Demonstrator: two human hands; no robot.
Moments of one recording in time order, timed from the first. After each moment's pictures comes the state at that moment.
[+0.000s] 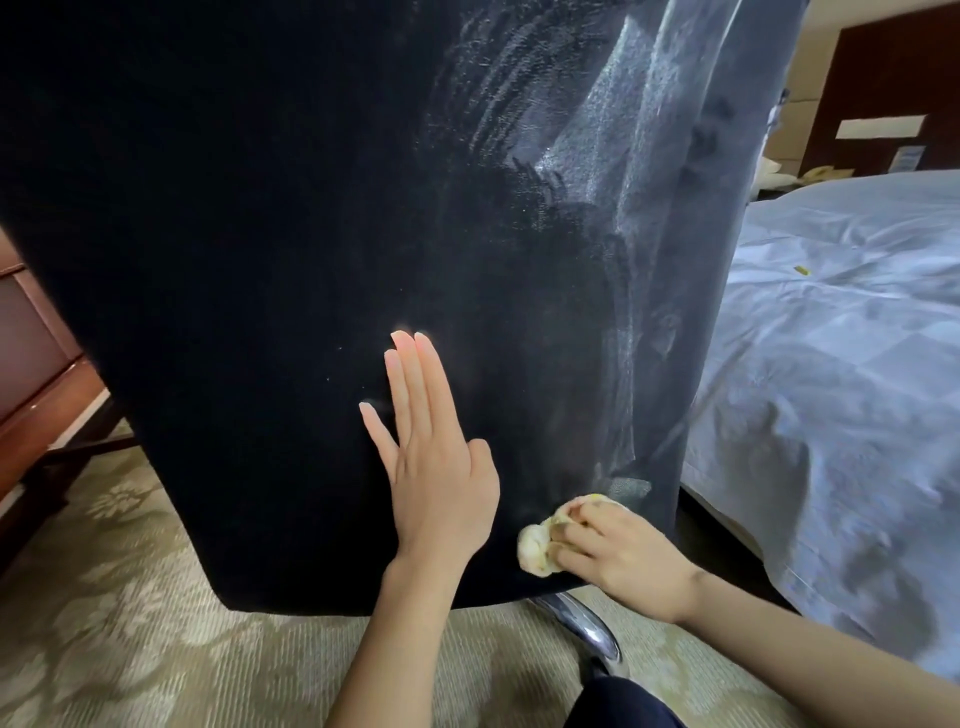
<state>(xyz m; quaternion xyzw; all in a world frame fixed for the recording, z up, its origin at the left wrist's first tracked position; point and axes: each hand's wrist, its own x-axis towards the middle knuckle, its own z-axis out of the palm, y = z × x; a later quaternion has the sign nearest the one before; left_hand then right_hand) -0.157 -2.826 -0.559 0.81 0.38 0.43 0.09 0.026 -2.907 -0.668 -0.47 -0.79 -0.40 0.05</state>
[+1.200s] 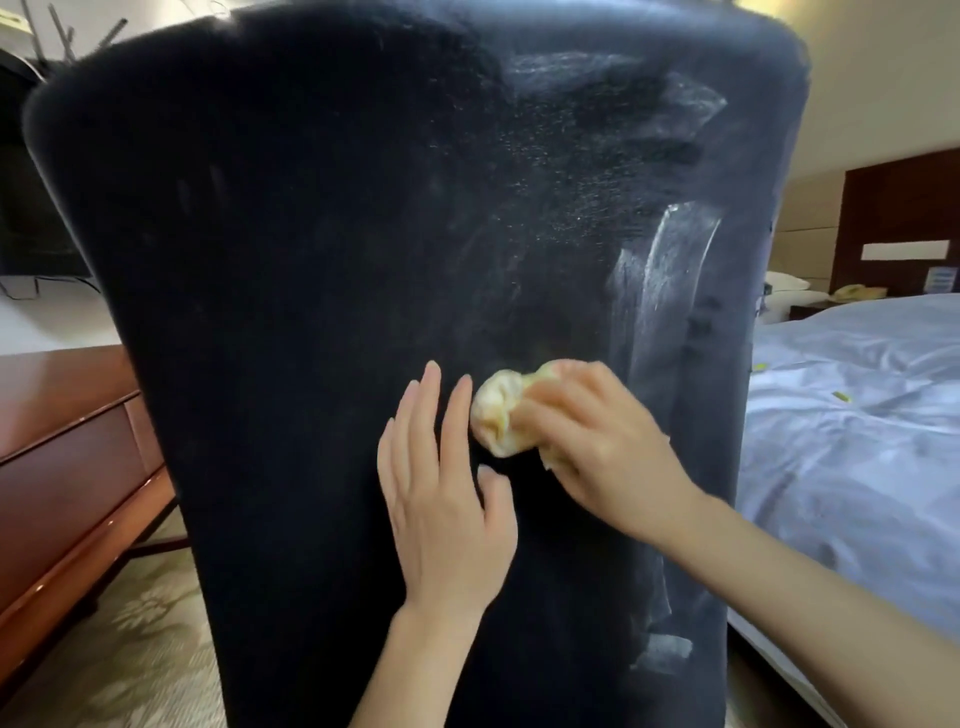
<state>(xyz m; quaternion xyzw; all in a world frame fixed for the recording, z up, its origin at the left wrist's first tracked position) -0.156 -2.812 -0.480 0.73 0.27 0.62 -0.06 -0.010 -2.858 -0.441 -0.43 -0.70 -0.45 0.34</state>
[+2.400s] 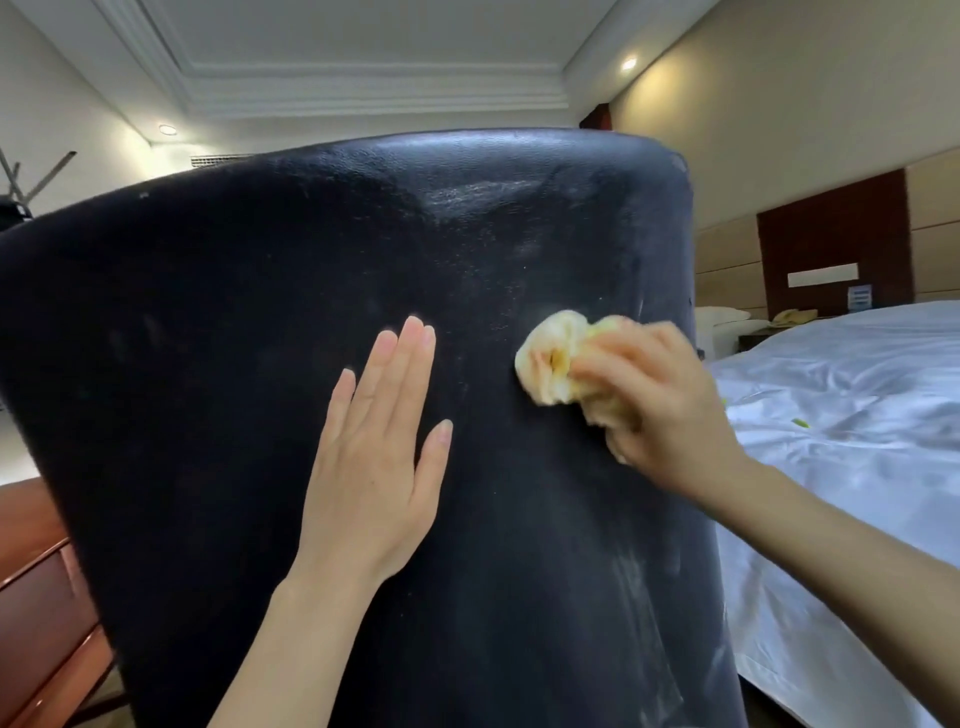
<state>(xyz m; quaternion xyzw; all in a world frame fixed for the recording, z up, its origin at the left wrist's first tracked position) -0.170 -2.771 -0.373 0.83 0.16 0.49 -0.20 0.051 -2.876 -0.374 -0.41 -0.60 -0.56 0.41</state>
